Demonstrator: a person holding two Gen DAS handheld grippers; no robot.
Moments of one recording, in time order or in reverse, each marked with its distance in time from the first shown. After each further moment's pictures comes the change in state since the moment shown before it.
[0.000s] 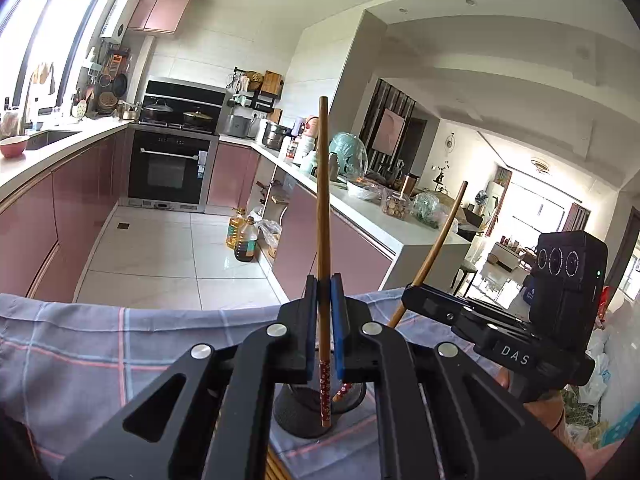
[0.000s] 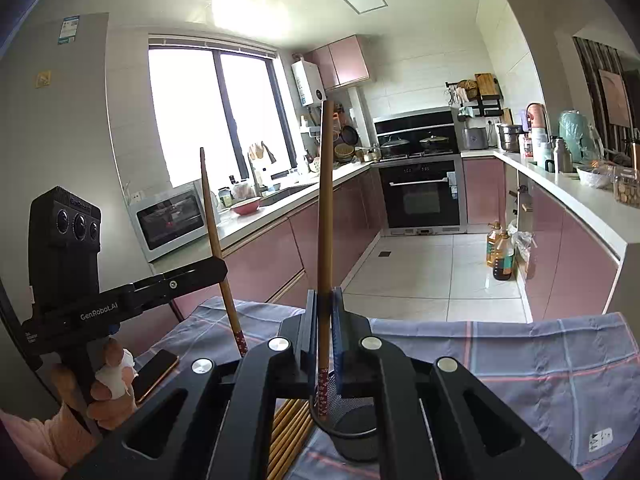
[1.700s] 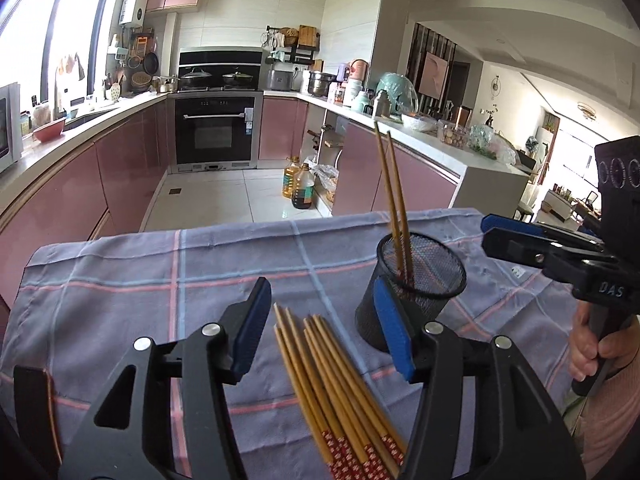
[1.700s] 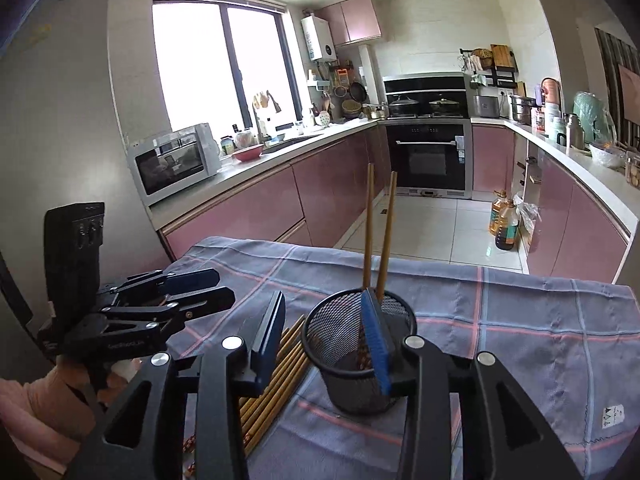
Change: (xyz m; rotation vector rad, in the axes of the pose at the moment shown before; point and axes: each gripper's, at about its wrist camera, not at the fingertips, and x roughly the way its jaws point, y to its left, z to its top) left arm 0.017 0.045 -0.109 0.074 0.218 0.221; right arm 0.013 0.022 -0.069 -0.055 0.198 0.055
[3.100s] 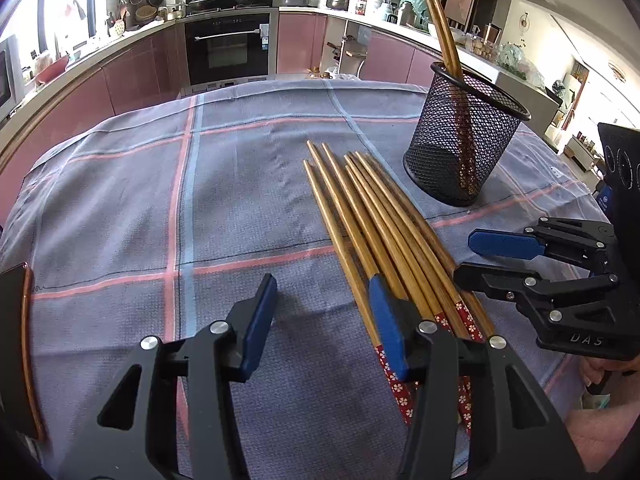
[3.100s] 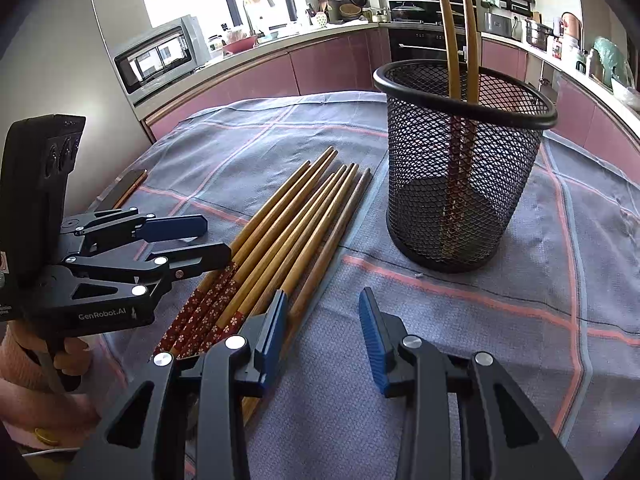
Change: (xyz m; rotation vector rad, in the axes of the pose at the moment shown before) left arm 0.036 0.020 -0.095 -0.011 0.302 0.067; right arm 0.086 0.035 -0.088 0.024 0.342 -0.070
